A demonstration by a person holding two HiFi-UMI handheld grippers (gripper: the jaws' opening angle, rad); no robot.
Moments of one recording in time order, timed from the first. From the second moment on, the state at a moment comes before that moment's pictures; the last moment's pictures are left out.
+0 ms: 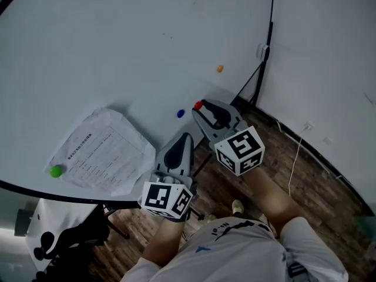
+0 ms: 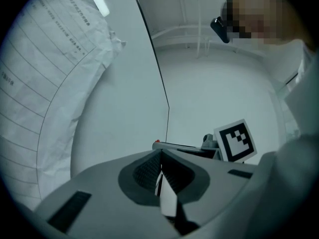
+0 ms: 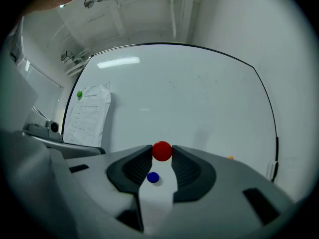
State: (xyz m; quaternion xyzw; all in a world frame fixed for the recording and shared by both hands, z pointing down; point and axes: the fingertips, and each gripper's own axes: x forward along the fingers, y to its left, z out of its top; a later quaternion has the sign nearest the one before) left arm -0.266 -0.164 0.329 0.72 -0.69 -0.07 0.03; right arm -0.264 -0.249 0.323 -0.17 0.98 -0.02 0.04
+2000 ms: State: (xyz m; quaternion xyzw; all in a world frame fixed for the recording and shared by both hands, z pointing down) left arm -0.189 -0.271 0.306 0.74 -0.67 -0.06 0.00; right arm -0.172 -0.370 0.279 -0.21 0.98 0.00 0.08
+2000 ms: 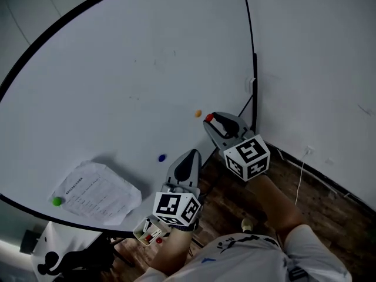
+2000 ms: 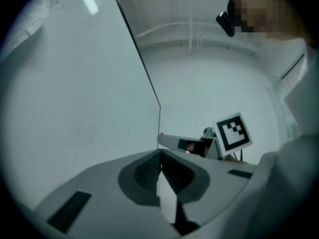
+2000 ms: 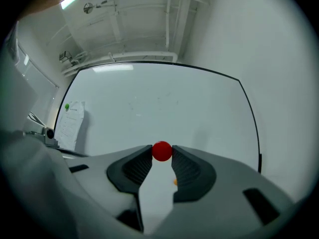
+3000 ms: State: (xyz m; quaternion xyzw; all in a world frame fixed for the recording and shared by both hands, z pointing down) left arm -0.233 -0.323 0.325 0.65 -0.76 -0.04 0.01; right arm -0.274 -0.453 0.306 -0.12 0.99 -0.02 0.04
